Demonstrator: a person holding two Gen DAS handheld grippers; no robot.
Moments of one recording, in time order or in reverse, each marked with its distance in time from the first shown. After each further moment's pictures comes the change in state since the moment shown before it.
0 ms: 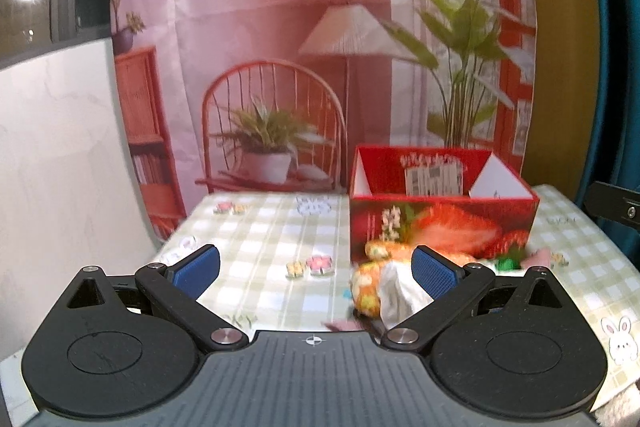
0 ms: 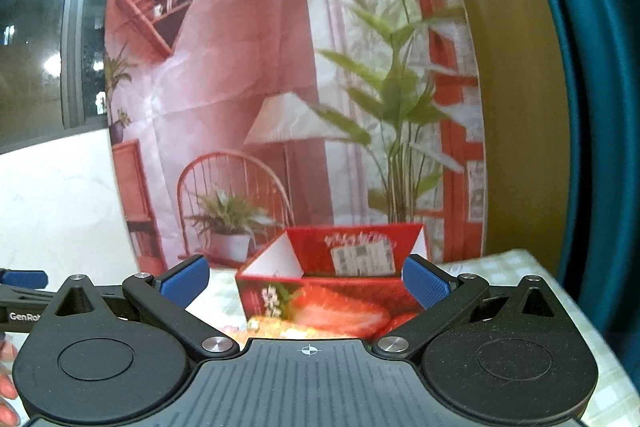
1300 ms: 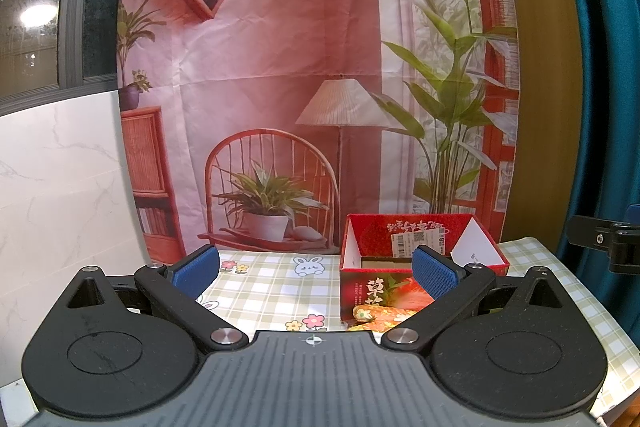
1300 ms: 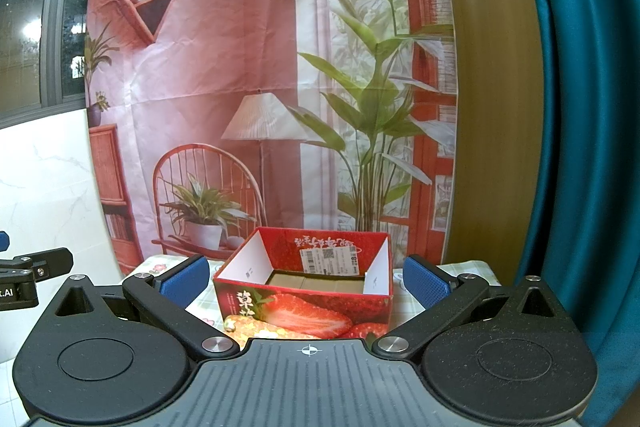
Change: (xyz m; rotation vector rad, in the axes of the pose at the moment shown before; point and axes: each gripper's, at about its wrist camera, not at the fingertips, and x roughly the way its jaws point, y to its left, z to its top) left arm -0.083 -0.002 0.051 0.006 -0.151 0.002; right arm -0.034 0.015 0.071 -0.072 0.062 -0.109
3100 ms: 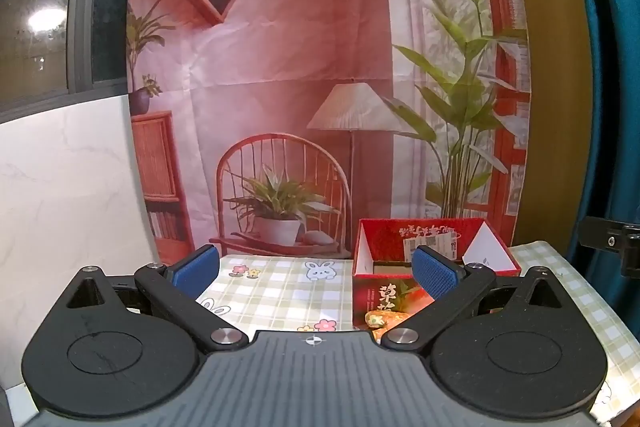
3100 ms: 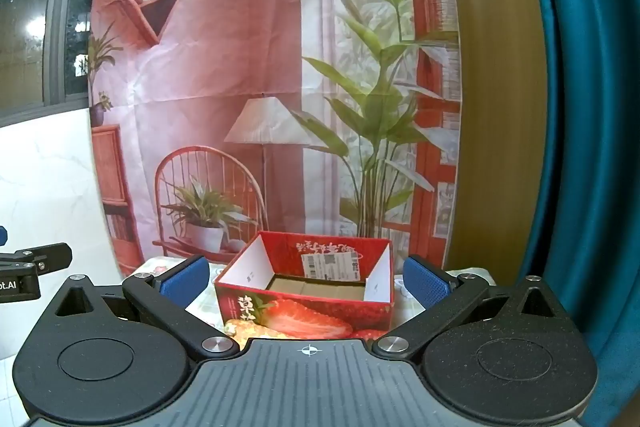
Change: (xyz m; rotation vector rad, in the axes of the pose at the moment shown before) left arm 0.000 0.000 0.001 0.000 -0.007 0.034; right arm -0.002 0.006 0.002 -0.010 -0.004 0.000
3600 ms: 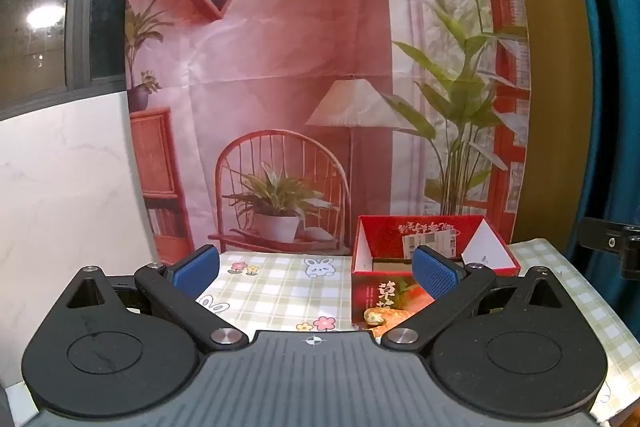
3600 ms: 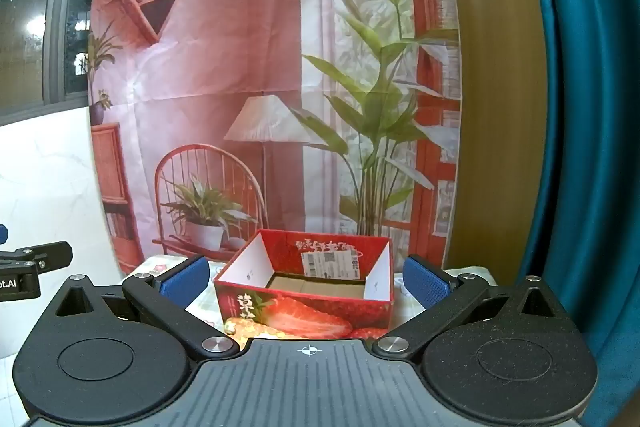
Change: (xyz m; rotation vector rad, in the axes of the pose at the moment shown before) left arm 0.003 -0.002 0.003 0.017 0.023 -0.042; right arm 0.002 -0.001 -0.001 -0.001 0.002 0.000
